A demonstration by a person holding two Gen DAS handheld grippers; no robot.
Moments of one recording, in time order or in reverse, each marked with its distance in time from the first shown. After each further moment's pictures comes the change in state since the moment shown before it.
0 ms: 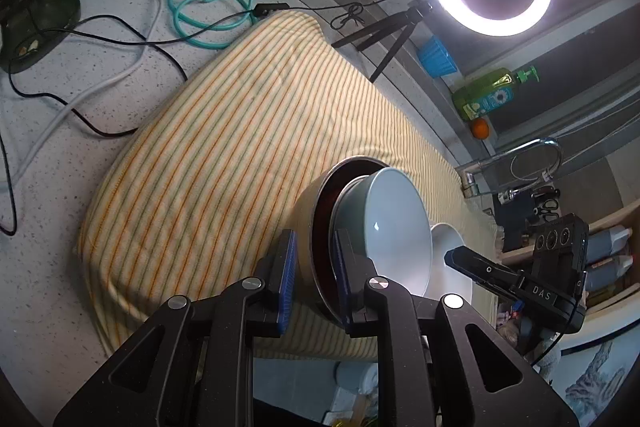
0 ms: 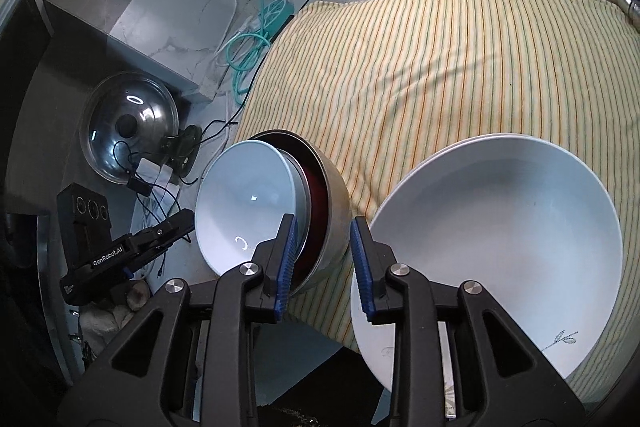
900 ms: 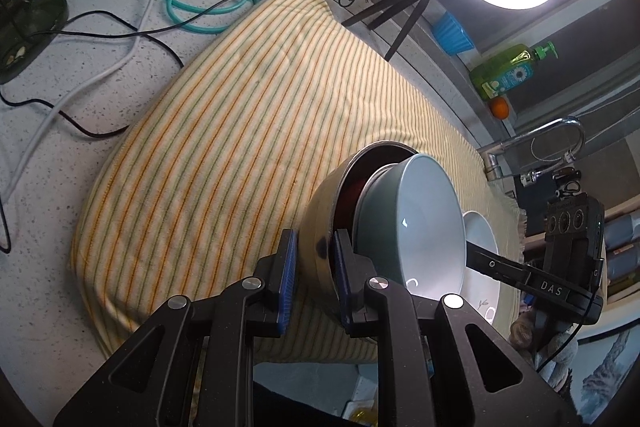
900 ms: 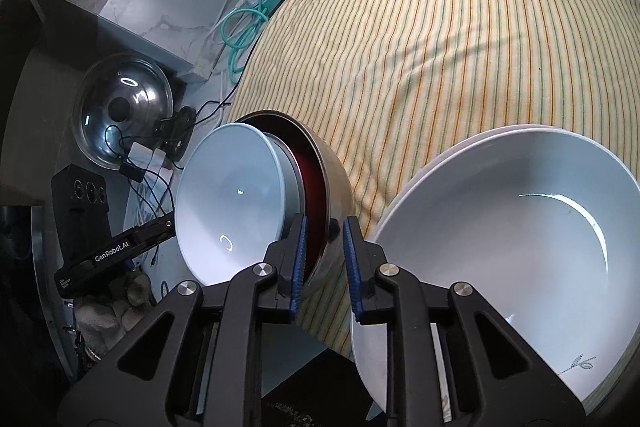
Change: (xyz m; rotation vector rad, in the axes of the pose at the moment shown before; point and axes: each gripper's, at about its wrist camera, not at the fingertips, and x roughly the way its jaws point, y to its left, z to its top) left arm 0.025 -0.001 0.001 0.041 0.060 0.061; right arm 0.035 0.001 0.004 -0.021 0.074 0.004
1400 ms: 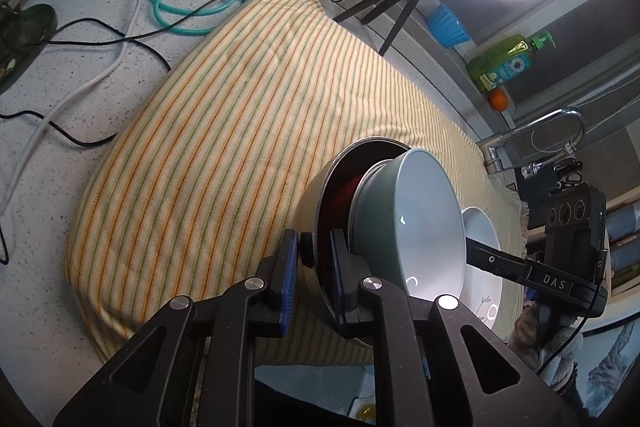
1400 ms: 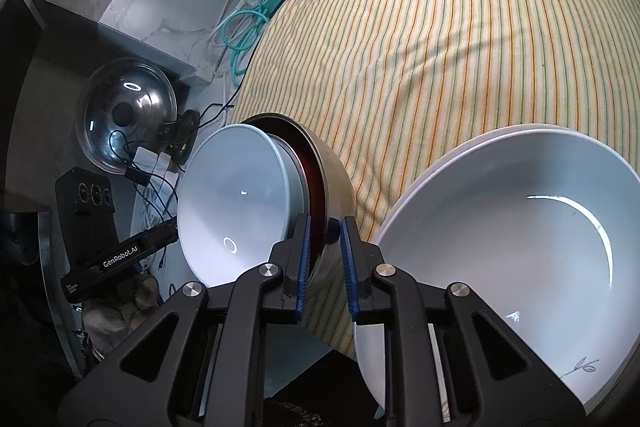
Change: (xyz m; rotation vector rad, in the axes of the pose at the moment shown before) left arm 0.004 -0.008 0.003 0.028 0.008 0.008; right arm -0.001 -0.005 0.003 0.027 0.005 0.033
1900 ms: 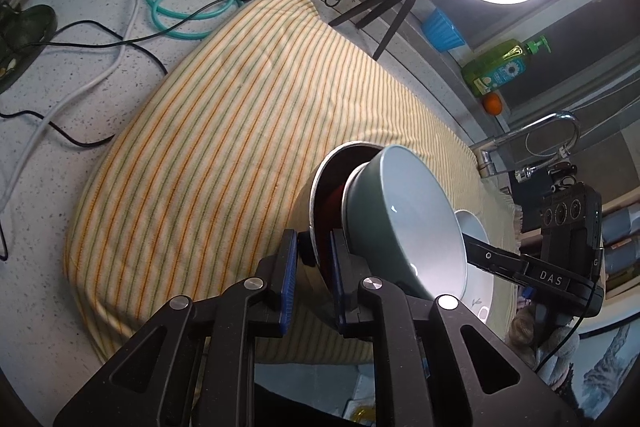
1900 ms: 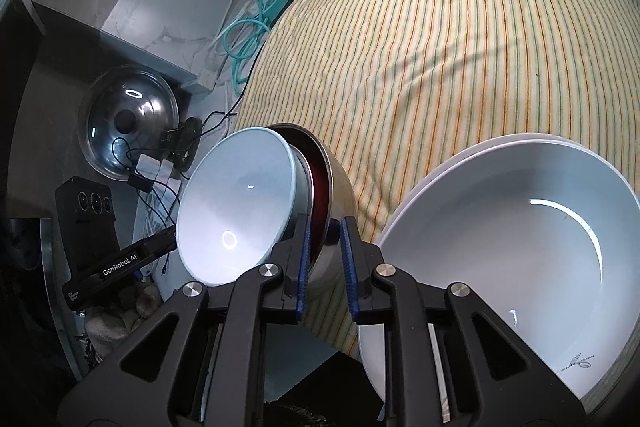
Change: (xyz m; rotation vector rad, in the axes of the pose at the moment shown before) left arm -0.007 -0.007 0.000 -0.002 -0.013 -0.018; right arm -0.011 0.003 0.003 0.000 -0.026 -0.005
